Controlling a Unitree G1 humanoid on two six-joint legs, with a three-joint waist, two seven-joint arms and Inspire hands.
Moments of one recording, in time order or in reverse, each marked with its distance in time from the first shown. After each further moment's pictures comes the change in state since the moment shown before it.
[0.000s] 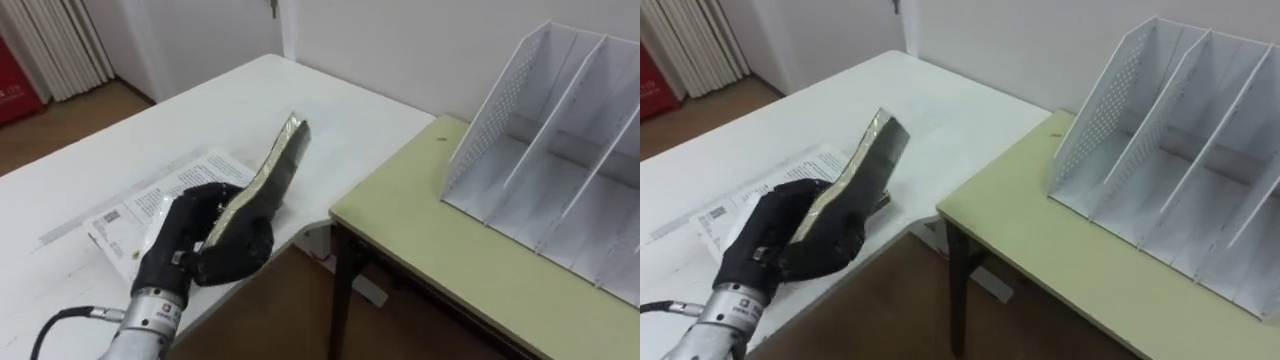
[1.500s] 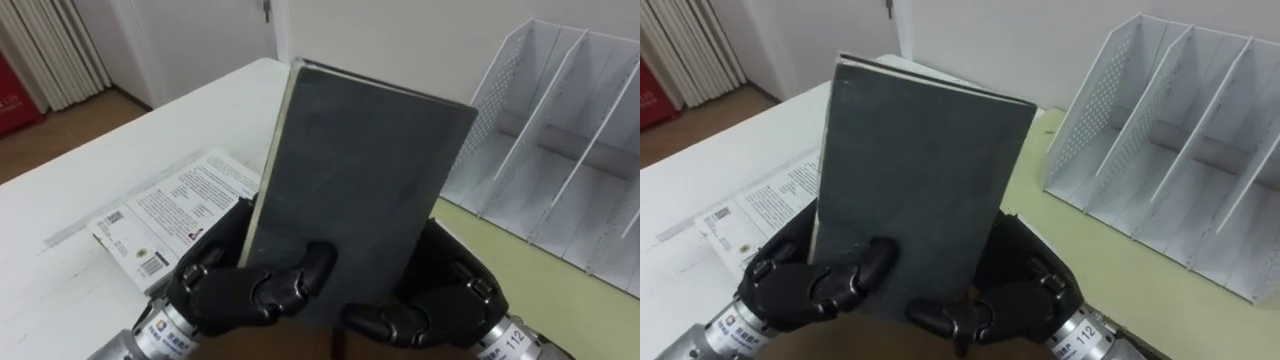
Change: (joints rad) left arm 0.005 0.104 -0.044 0.003 -0.651 -0.035 -0.699; right arm 0.036 -0.032 0.043 -0.925 0.949 -0.014 0.529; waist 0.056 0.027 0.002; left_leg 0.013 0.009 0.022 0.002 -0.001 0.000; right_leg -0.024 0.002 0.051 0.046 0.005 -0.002
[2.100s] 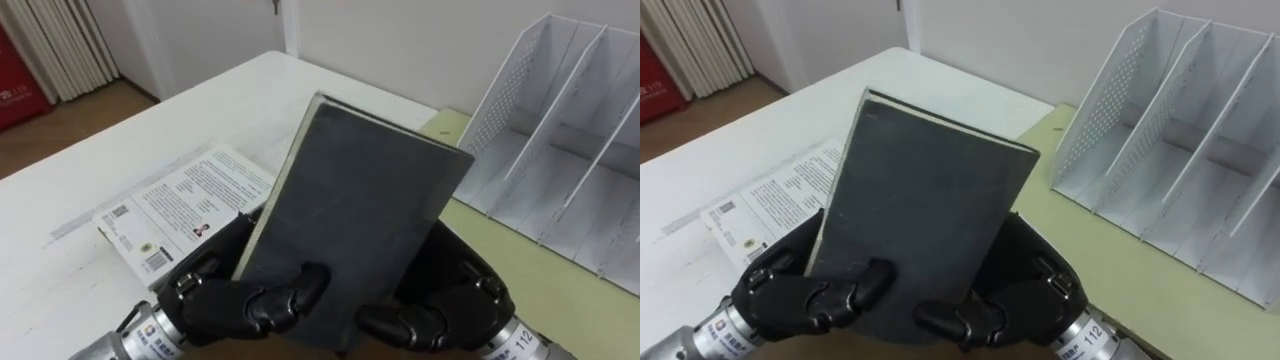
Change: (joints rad) left arm 0.000 0.107 0.001 0.030 0.000 0.039 -0.006; right arm -0.001 -0.079 0.033 -0.011 0.158 0.019 0.032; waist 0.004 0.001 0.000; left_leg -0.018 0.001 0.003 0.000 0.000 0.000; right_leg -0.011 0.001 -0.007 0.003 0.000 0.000
